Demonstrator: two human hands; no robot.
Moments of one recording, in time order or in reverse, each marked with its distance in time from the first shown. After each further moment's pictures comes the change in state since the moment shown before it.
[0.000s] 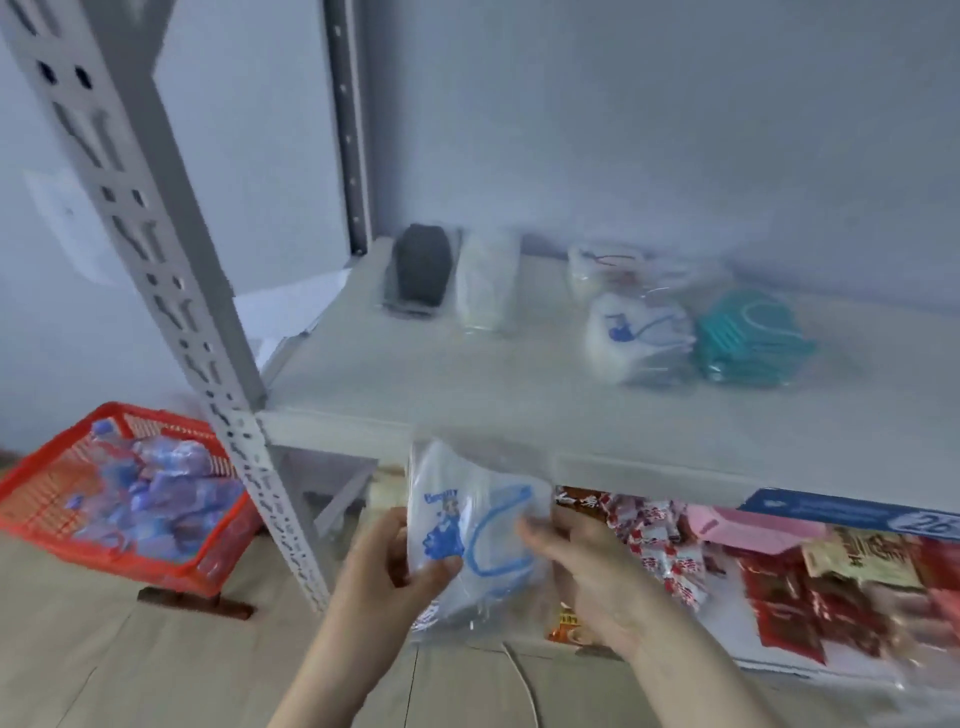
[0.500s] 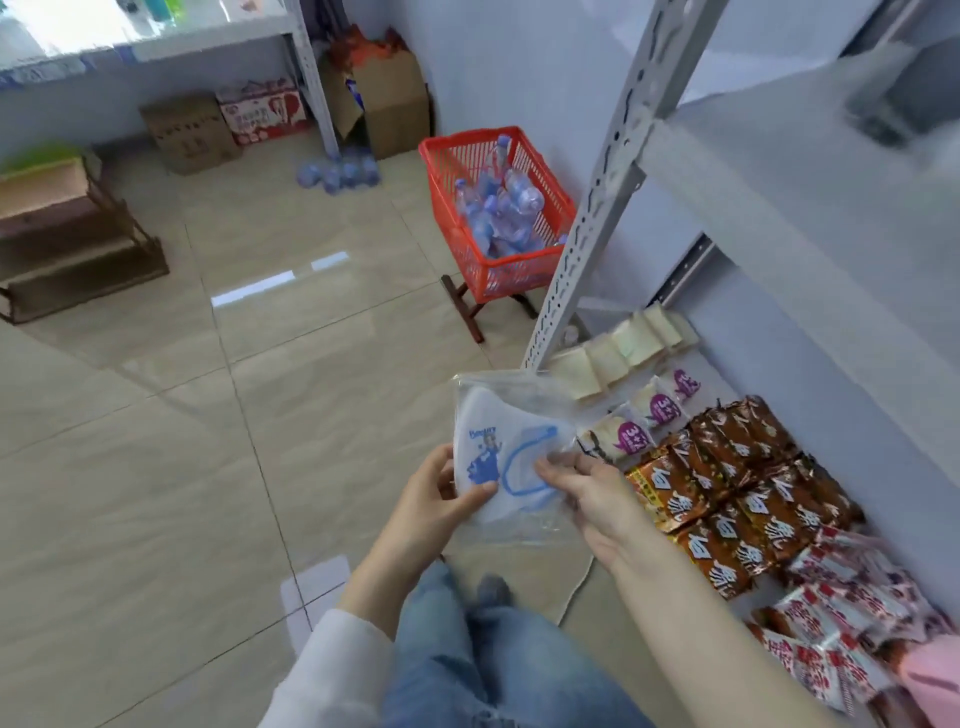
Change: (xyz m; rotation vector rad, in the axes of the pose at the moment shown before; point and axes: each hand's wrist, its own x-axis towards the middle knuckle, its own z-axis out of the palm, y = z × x) left_hand -0.178 -0.136 0.079 -0.510 0.800 -0.351; right_hand -0.004 0.157 0.015 -0.352 -0.474 0.414
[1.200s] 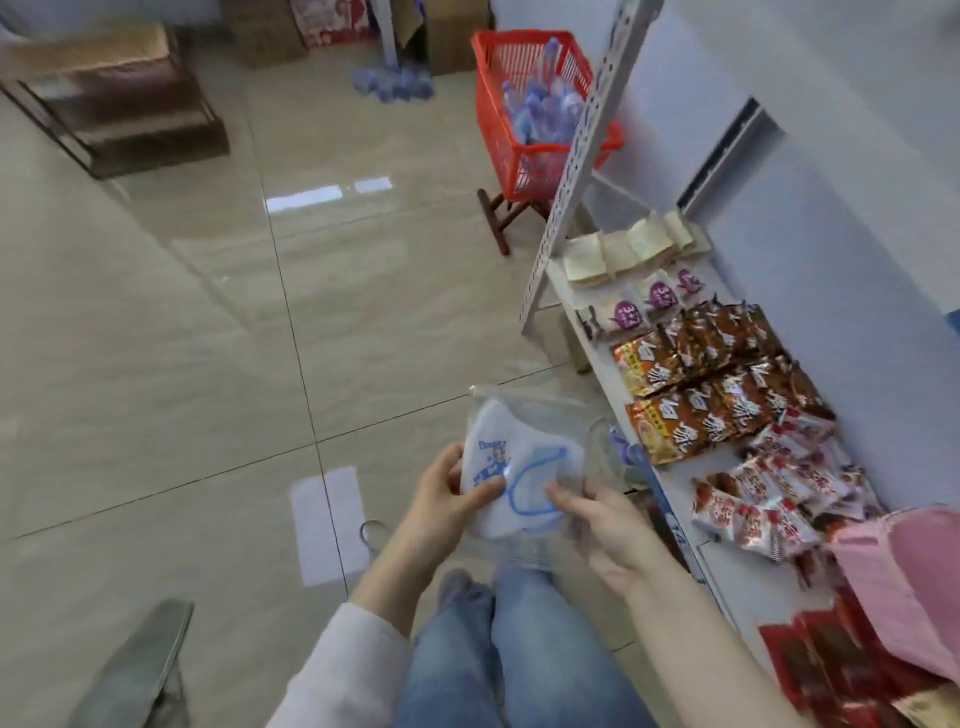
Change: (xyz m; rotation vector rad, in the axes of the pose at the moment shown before) left_hand -0.225 -0.171 0.089 -0.097 0.129 -0.028; right_hand -0.187 0.174 -0.144 -0.059 -0.110 0.185
